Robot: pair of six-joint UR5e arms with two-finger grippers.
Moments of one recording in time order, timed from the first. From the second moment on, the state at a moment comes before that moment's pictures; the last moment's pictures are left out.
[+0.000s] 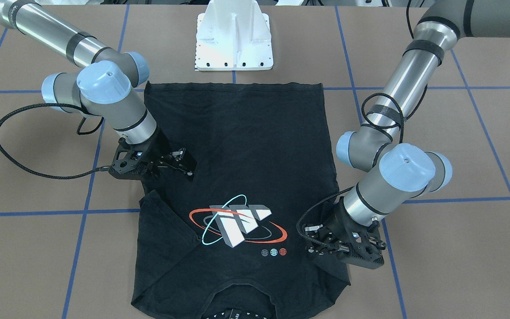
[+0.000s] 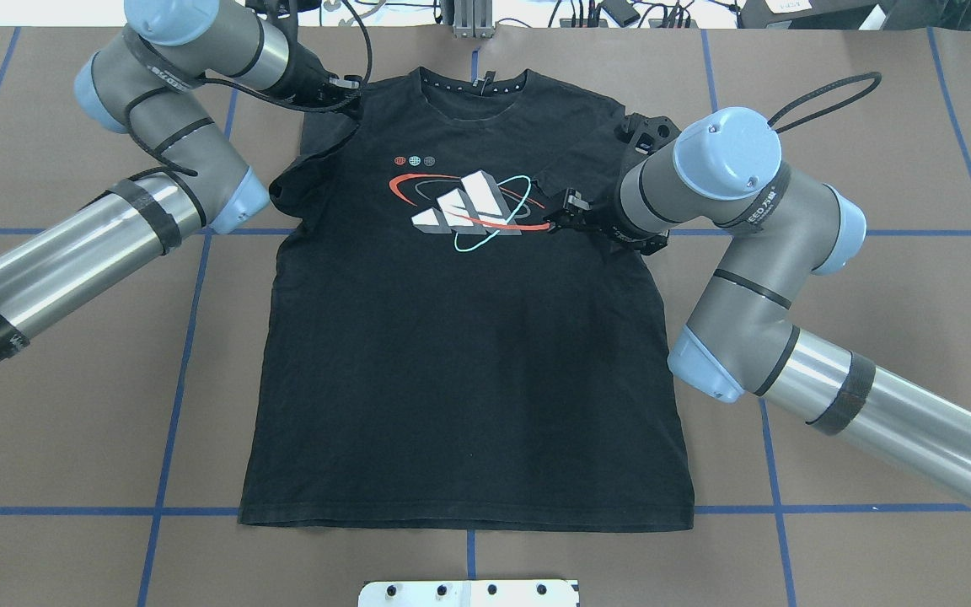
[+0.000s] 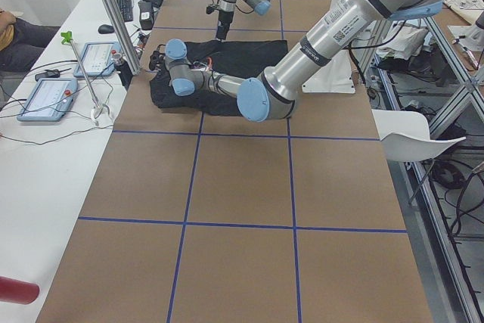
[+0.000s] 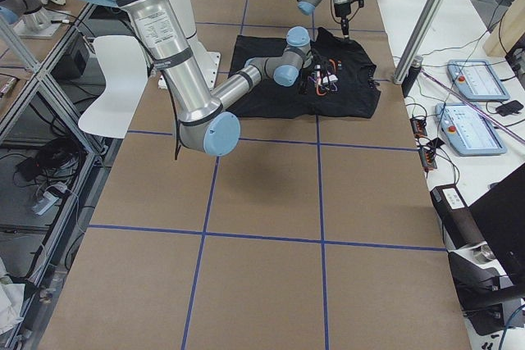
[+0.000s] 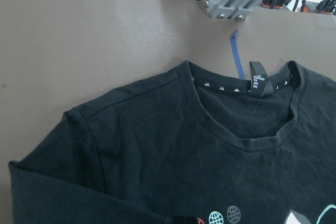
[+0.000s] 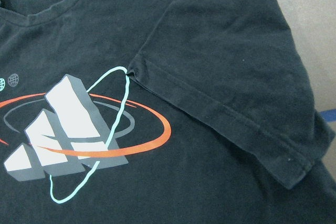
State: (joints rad) left arm -0.90 -2.47 -0.85 -2.58 -2.08 -1.05; right arm 0.69 -1.03 1.56 -1.09 1.93 1.42
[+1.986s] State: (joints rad) left arm -0.84 -2.34 -1.02 -2.56 -2.01 -1.15; right arm 0.69 -1.20 1.72 -1.10 1.93 1.43
